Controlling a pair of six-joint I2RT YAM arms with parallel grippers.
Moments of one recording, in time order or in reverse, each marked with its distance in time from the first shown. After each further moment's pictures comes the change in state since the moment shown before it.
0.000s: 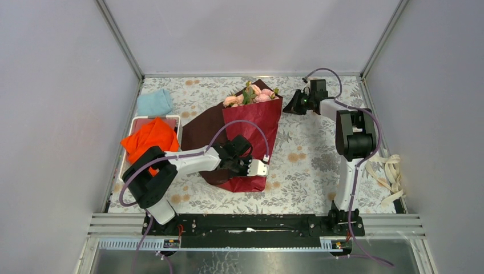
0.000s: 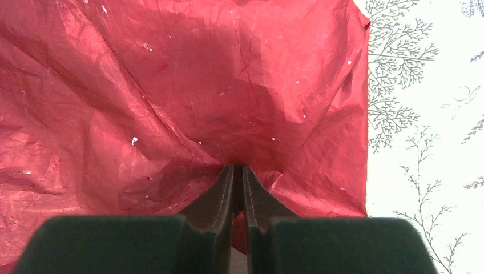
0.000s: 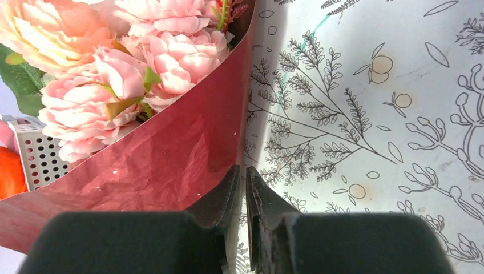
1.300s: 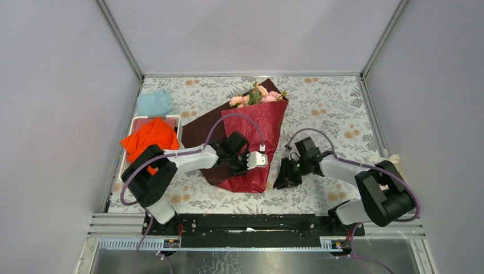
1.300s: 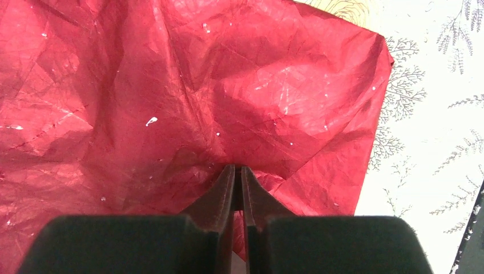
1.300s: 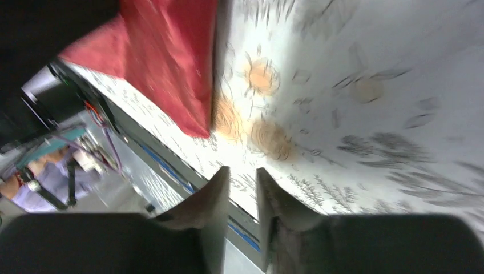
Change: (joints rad) left arm 0.054 0.000 -0.013 0.063 0.084 -0.206; right arm 0.409 -0.734 -0.959 -0.150 -0.103 0.153
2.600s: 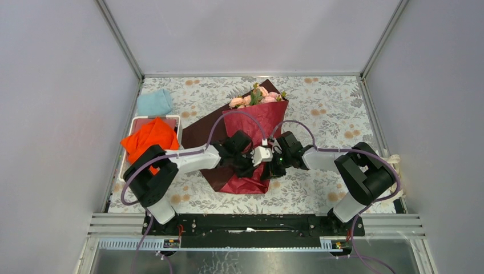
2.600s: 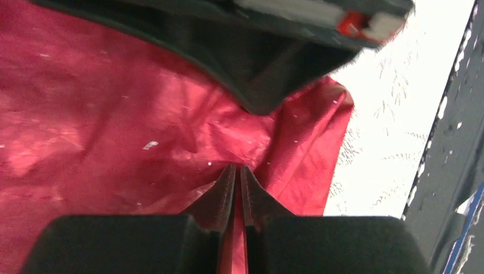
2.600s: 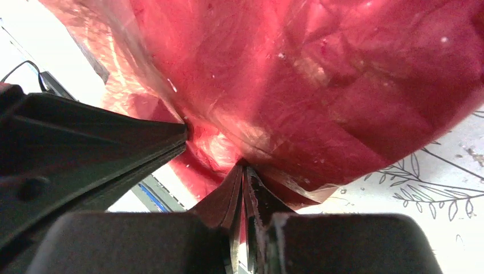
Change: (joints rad) left arm -0.021 0.020 0.056 0.028 0.066 -0.273; right arm 0.101 0.208 0.179 0.175 0.103 0.006
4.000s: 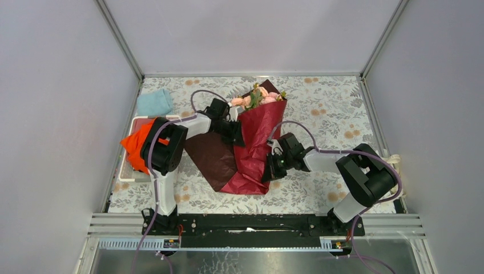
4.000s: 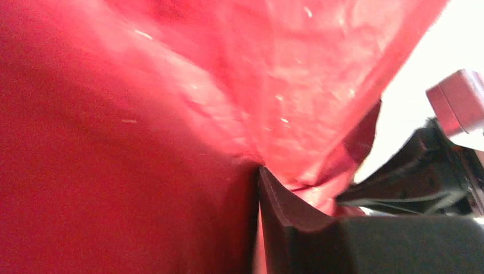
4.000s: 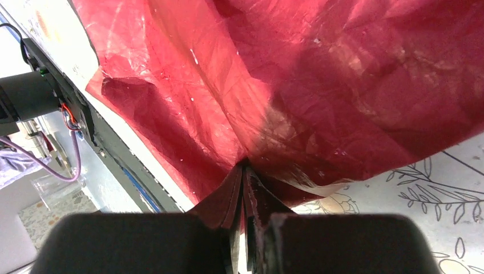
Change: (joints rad) left arm 0.409 0.326 0.276 -0.006 0.209 -0.576; right arm 0.000 -0.020 -0.037 0.026 -0.034 -0.111
